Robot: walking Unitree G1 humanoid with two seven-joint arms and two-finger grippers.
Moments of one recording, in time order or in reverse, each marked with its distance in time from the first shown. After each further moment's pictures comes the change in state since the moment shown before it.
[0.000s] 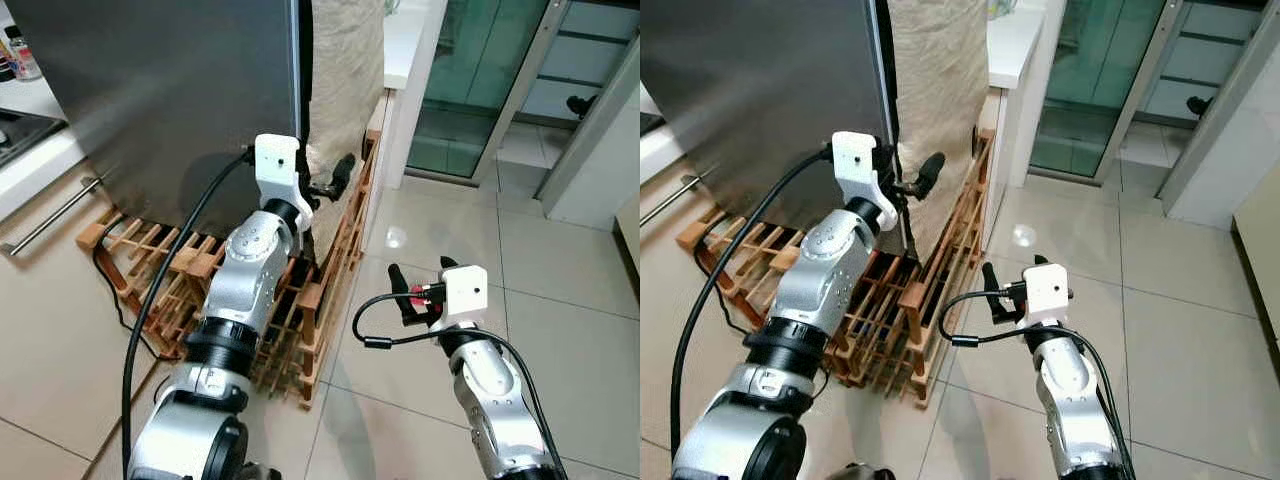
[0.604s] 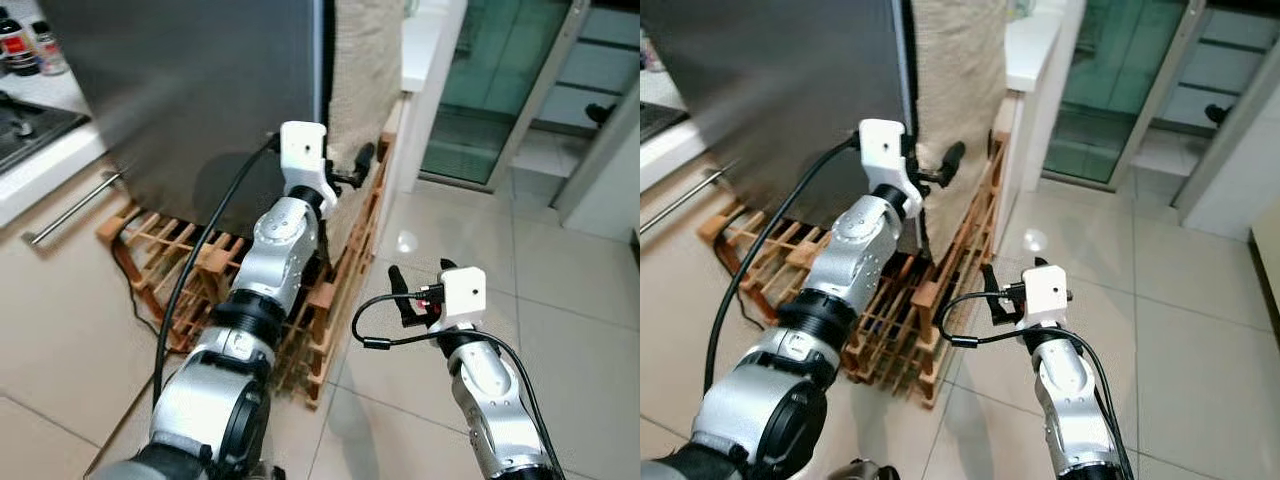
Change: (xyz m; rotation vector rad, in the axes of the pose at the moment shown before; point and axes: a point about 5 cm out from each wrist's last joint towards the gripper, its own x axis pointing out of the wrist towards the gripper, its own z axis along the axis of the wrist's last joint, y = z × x) left arm 0.029 -0.038 -0.013 -0.028 0.071 -0.125; right arm 0.001 0.001 -0.004 0.003 0.015 -0.009
